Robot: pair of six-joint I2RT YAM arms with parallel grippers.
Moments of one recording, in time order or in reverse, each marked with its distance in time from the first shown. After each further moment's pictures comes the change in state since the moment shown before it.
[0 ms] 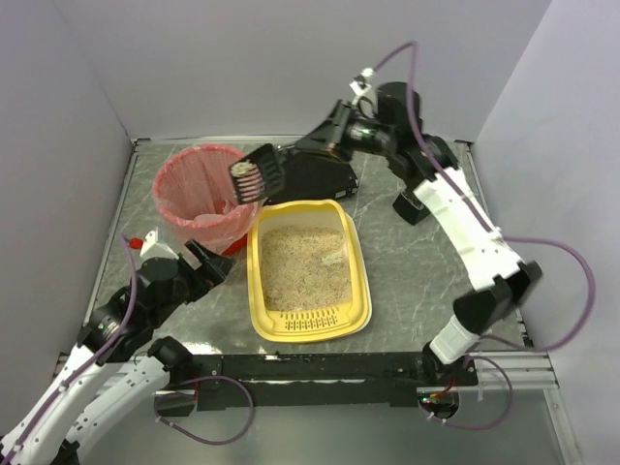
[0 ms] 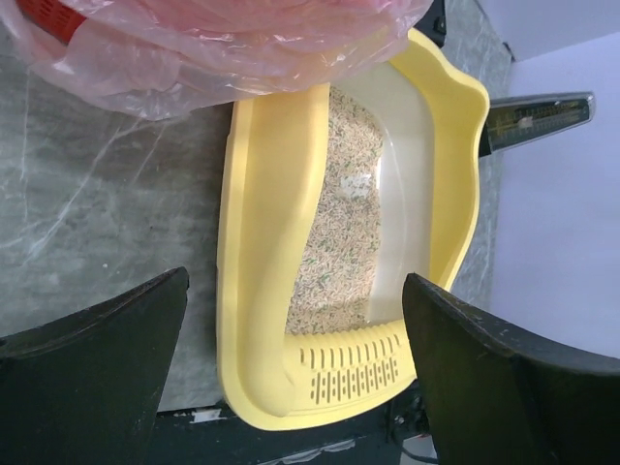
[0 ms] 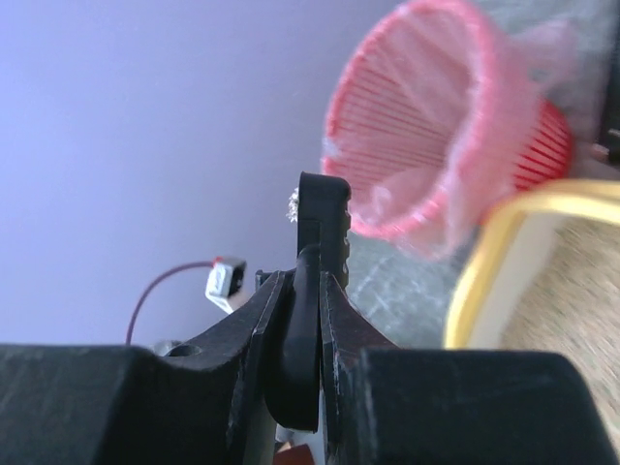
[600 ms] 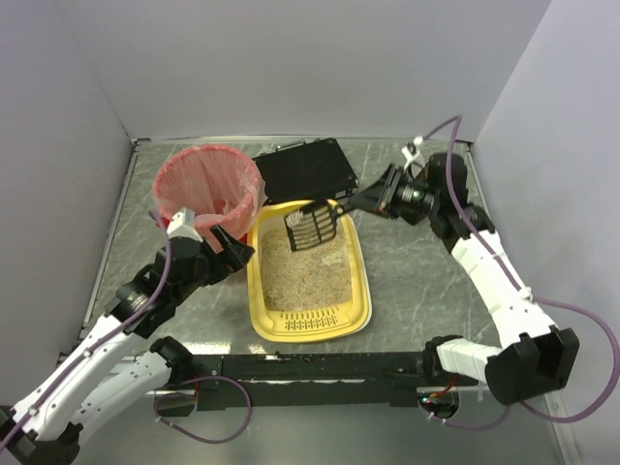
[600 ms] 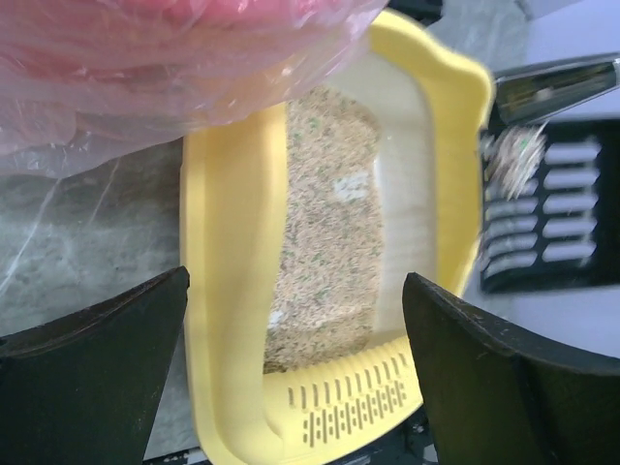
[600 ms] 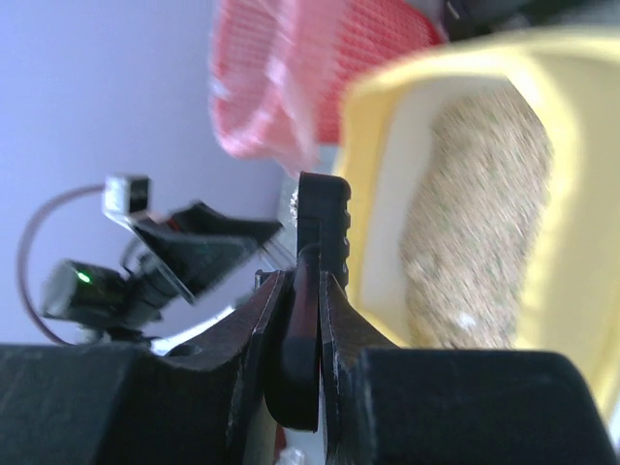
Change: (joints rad) left arm 0.000 0.205 -0.013 0.206 0.054 0.082; right arm -0.252 -0.433 -0.787 0.206 -0.167 -0.056
